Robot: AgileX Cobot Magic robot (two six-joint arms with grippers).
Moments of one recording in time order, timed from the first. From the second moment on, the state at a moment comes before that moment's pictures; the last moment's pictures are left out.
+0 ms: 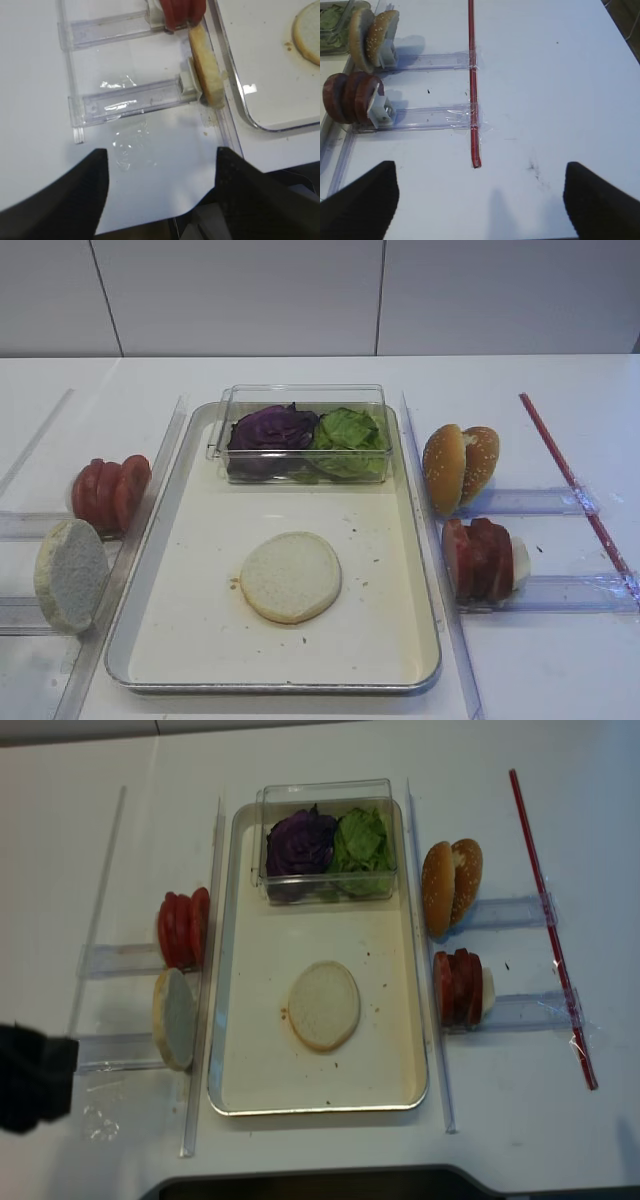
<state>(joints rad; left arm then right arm) -0.03 0.64 -0.75 -0.05 1.16 0.09 0.00 -0.02 -0.47 0.02 1.13 0.03</state>
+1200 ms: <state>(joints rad) -0.03 -0.01 -0.49 -0.03 1.17 0.05 0.00 -0.02 -0.47 0.02 1.13 0.01</state>
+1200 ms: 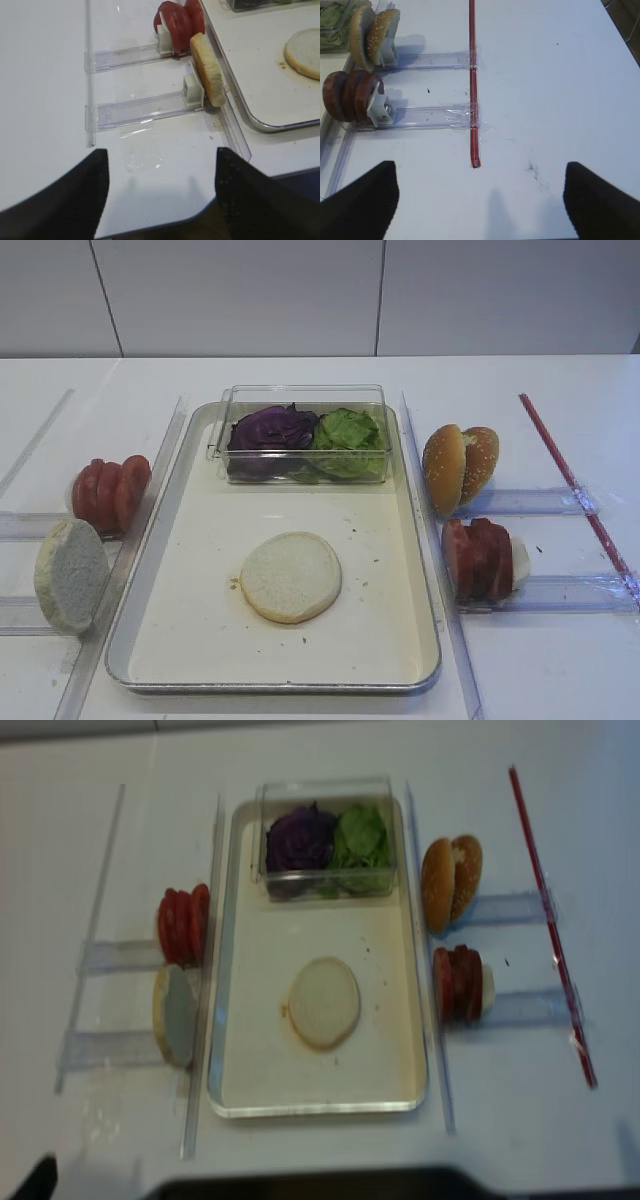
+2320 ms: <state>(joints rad) -0.03 -0.01 -0.49 -0.03 1.17 0.03 0.00 -0.02 -0.47 0.02 1.13 0.00</state>
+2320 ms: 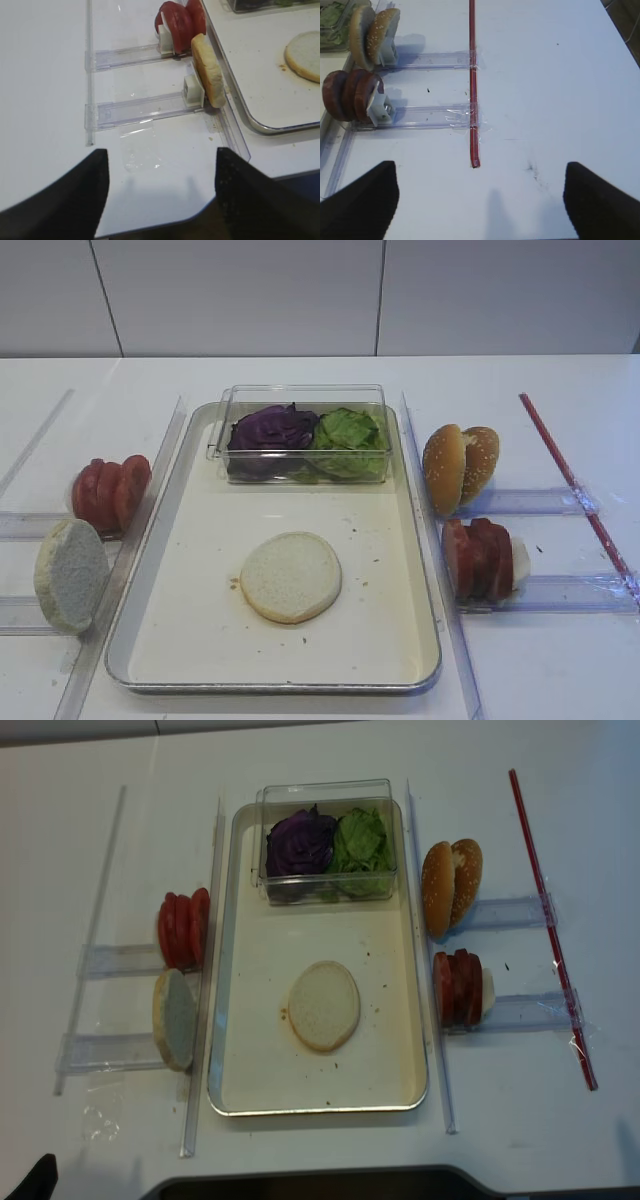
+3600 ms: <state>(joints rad) -0.03 -0.01 -0.49 -0.03 1.17 0.03 0.00 -0.02 -0.47 0.02 1.13 0.01</state>
